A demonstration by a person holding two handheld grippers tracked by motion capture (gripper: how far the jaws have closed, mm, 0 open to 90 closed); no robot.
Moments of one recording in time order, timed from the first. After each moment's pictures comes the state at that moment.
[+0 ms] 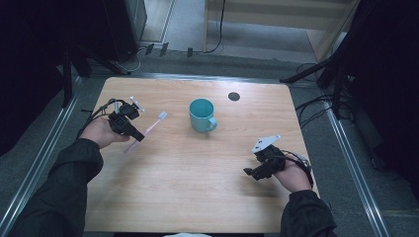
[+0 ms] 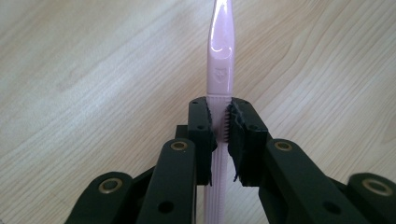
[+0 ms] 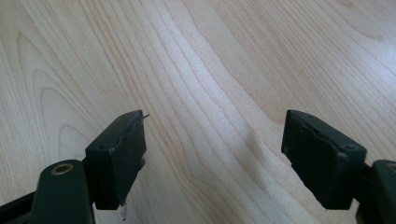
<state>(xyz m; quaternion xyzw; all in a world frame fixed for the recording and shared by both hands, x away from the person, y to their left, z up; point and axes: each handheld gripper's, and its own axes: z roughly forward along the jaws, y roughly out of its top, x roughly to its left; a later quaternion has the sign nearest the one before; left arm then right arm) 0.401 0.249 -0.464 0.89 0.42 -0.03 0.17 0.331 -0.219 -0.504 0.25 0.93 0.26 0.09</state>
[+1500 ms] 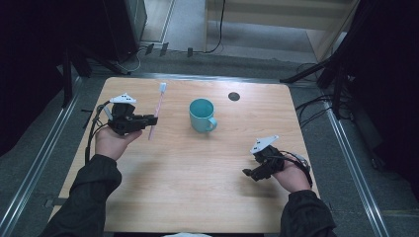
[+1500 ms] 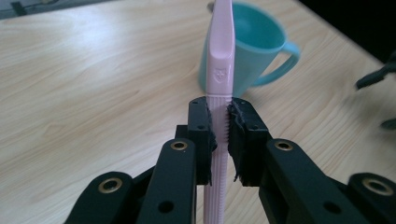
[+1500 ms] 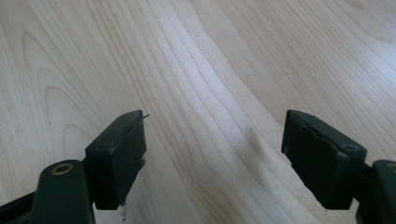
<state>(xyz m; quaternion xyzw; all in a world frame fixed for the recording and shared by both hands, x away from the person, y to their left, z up) 0.356 0.232 -0.434 0.76 0.45 0.10 0.45 0.330 -0.215 -0.504 0.24 0.93 0.26 0.08</state>
